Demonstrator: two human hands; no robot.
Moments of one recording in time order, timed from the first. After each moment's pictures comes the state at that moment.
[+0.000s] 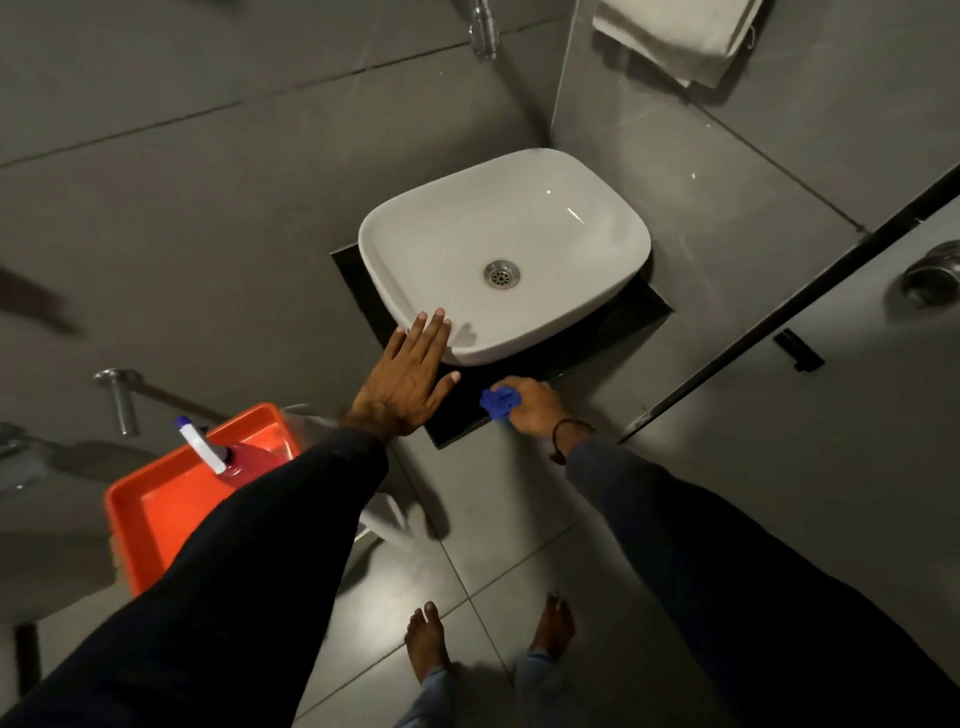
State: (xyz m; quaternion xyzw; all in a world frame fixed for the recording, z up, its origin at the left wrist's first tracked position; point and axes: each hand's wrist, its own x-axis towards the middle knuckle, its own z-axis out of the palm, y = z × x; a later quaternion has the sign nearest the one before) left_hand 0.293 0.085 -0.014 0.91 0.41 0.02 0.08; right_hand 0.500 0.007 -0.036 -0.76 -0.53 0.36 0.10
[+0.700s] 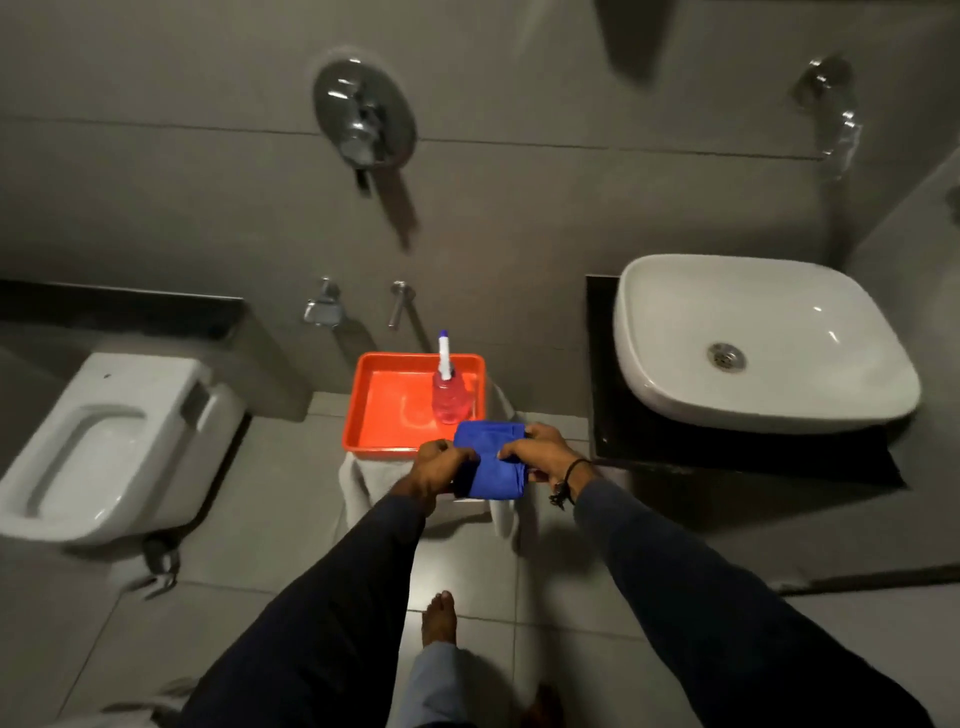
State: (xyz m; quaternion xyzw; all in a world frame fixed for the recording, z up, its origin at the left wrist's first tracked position) left_hand 0.146 -0.103 0.016 0.19 0.73 0.33 0.57; right_hand 0.296 -0.041 0.016 -0.62 -0.41 0.66 0.15
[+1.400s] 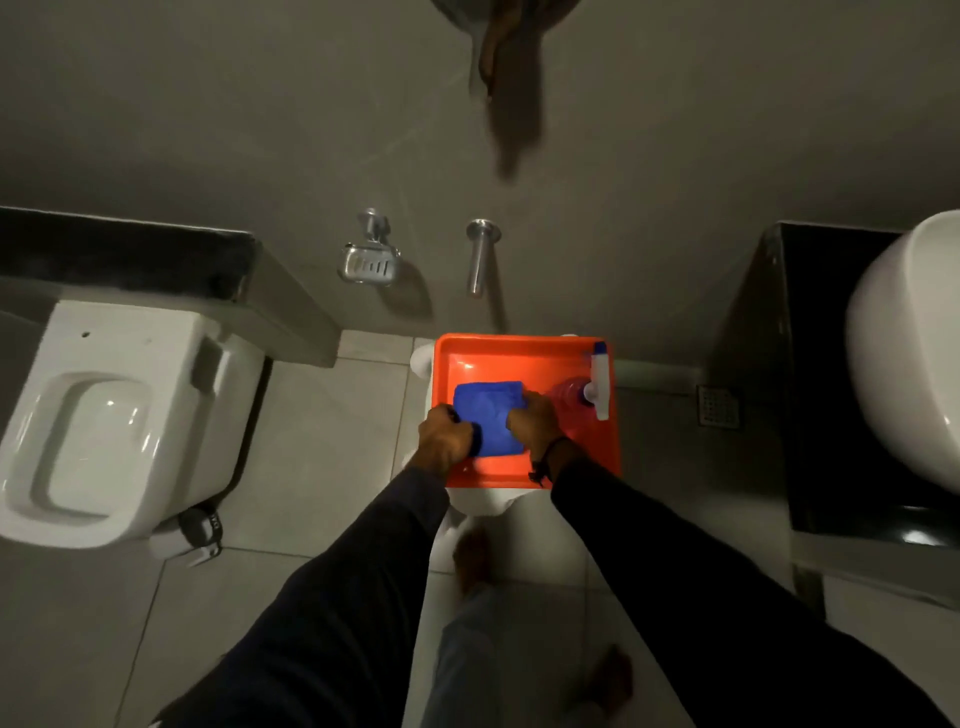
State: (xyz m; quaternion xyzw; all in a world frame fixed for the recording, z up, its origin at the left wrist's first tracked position) left_hand -0.105 0.017 -0.135 0.18 0.83 0.18 0.50; right_hand 0.015 0.072 -0.142 -0.69 -0.45 0.57 0.09
